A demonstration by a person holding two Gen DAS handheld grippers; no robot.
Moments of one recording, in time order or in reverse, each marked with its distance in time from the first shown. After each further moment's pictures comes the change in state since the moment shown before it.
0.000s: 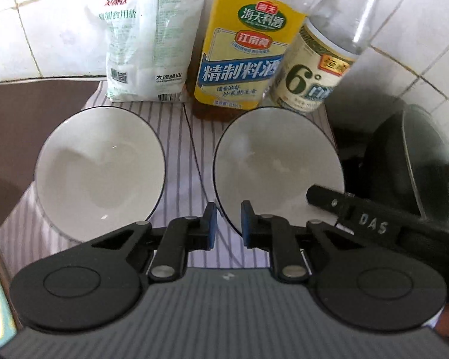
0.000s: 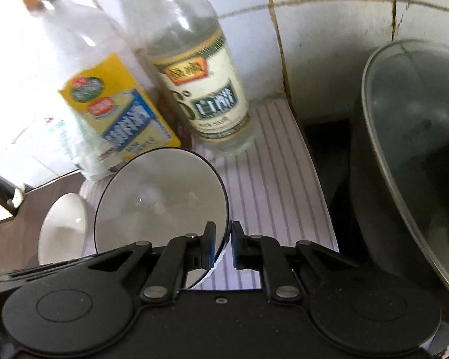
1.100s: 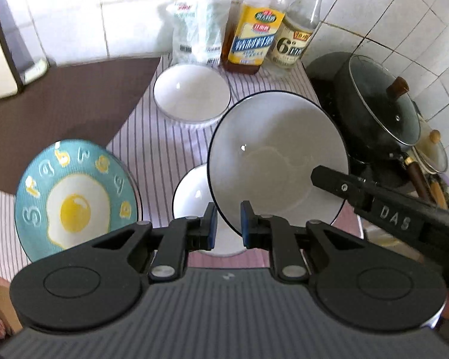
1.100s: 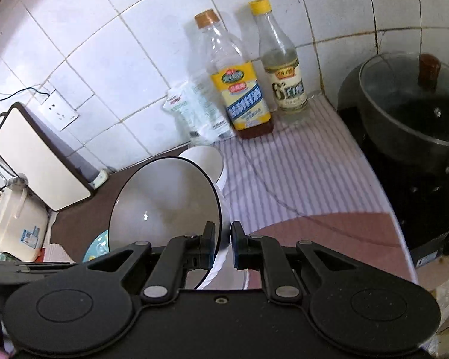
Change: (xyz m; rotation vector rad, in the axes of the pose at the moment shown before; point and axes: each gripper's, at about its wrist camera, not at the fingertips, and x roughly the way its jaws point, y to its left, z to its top) left arm -0.182 0.062 -0.083 0.098 0.087 -0.042; right arm -0.157 0.116 -0.126 0.031 -0.120 0.079
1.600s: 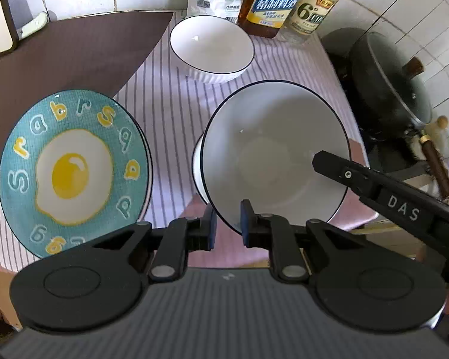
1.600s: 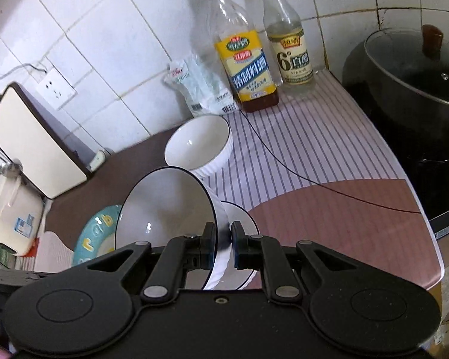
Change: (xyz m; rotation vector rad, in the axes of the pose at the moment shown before) left arm 0.038 0.030 -0.024 -0.023 0.079 -0.015; right arm 0.028 0.013 -0.037 -0.001 0.020 -0.017
